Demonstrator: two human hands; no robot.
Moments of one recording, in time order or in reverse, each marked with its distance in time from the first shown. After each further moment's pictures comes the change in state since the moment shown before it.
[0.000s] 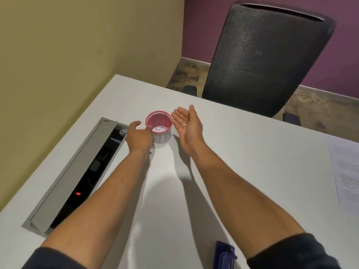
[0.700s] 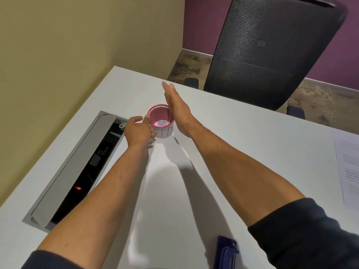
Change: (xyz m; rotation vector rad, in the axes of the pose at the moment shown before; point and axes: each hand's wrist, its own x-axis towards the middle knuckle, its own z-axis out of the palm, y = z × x) left_hand -0.001 0.004 -0.005 -0.068 -0.020 -0.049; right_hand 0.028 -0.003 0.026 -0.650 -0.316 -0.172
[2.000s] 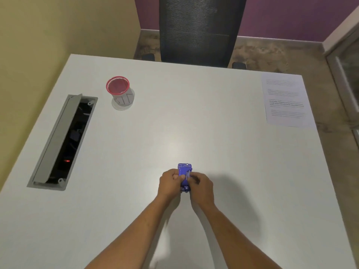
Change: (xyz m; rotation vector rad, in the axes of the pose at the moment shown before) left_hand -0.311 -0.172 -0.028 0.519 -0.689 -0.073; right_hand -0.417 0.147 -0.030 -0.188 0.645 0.498
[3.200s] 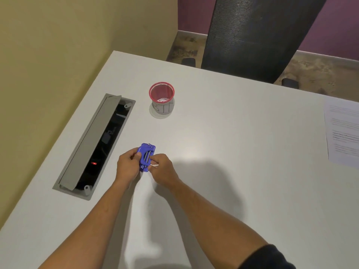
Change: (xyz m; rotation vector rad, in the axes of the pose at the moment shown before) left_hand 0.104 -0.020 -0.233 -0.143 0.435 0.110; right_hand 0.048 -0.147 0.209 -0.108 -0.512 -0.222
